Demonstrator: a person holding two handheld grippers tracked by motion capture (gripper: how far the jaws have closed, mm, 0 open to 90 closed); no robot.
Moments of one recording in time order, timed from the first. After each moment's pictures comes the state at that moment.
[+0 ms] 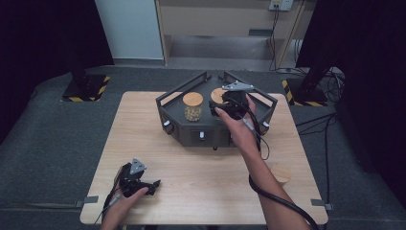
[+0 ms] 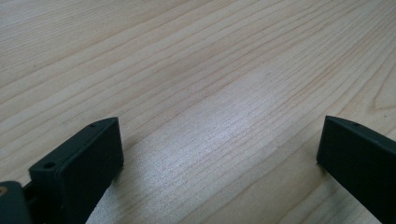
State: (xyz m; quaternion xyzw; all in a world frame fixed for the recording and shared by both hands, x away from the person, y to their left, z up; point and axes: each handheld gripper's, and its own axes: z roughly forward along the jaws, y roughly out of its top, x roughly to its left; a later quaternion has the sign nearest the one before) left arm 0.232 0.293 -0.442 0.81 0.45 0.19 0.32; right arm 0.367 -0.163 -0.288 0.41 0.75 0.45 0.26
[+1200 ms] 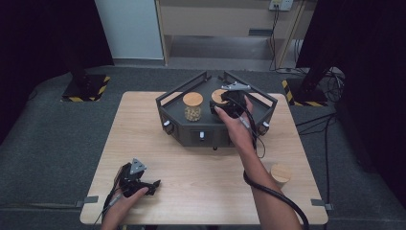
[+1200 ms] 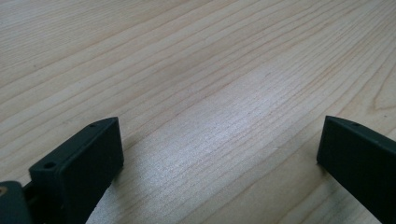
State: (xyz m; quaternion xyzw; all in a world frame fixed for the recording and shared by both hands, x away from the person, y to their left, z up) left arm 0.232 0.293 -0.442 0.81 0.45 0.19 0.32; right arm 0.390 -0.156 -0.310 0.44 0.75 0.43 0.25
